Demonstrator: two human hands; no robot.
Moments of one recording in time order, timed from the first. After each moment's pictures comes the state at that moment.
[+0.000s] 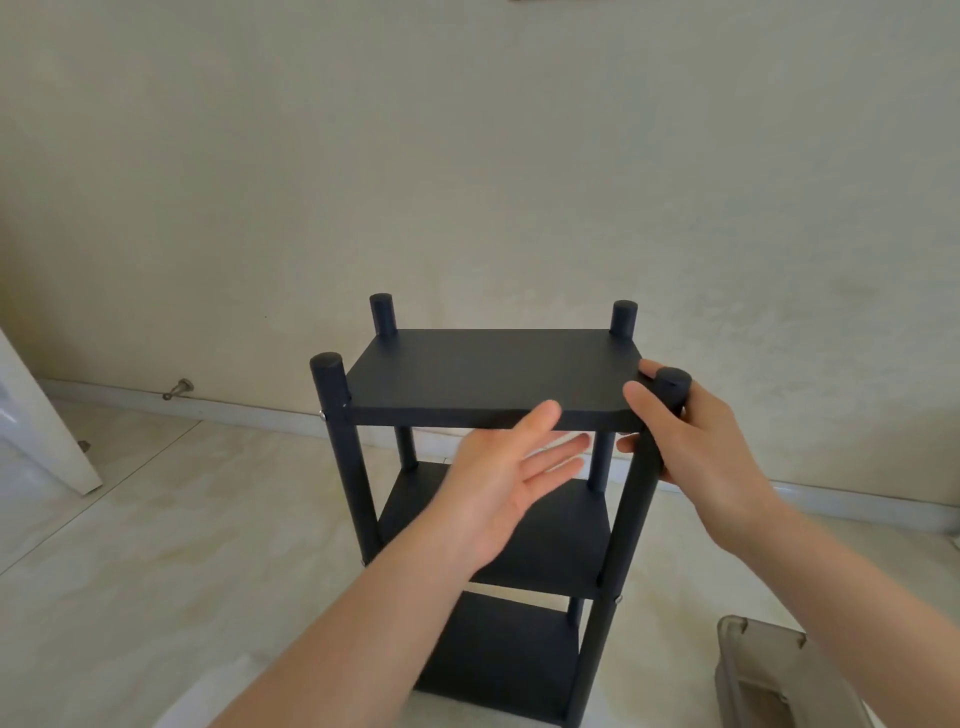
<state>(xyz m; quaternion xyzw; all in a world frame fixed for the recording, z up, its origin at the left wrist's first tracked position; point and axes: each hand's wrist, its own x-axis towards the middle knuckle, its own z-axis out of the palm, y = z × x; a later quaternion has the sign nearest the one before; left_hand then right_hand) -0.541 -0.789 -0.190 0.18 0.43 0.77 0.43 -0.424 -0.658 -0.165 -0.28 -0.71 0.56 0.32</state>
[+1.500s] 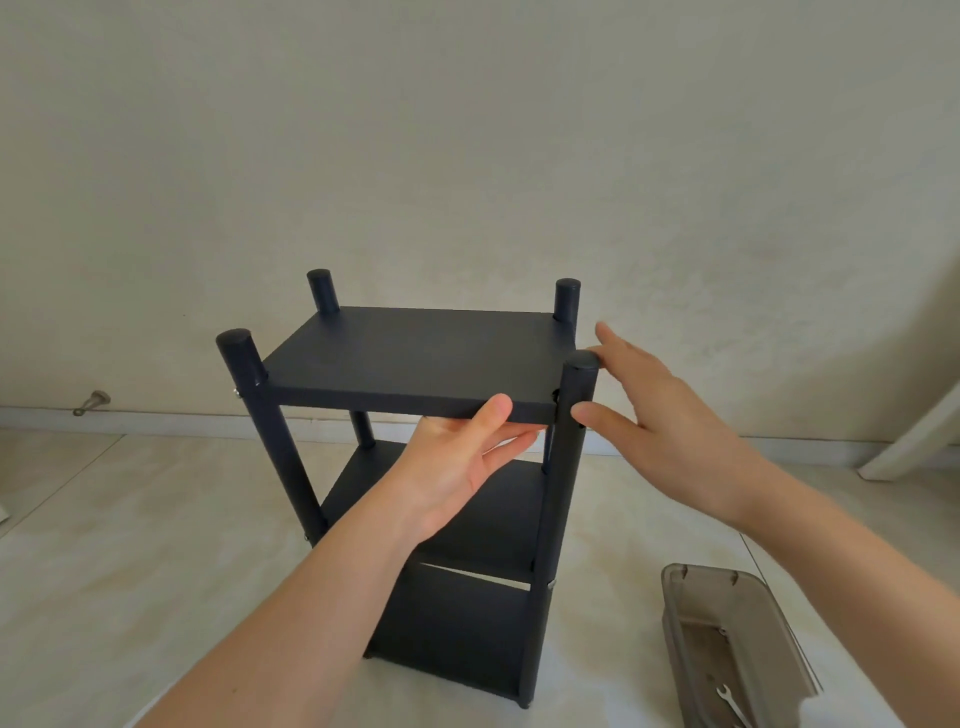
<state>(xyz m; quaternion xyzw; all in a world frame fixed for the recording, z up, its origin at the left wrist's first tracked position) -0.547 -0.763 -0.212 0.31 0.45 0.72 0.42 -0.377 -0.643 -0.157 -0.18 -0.93 0.24 0.22</state>
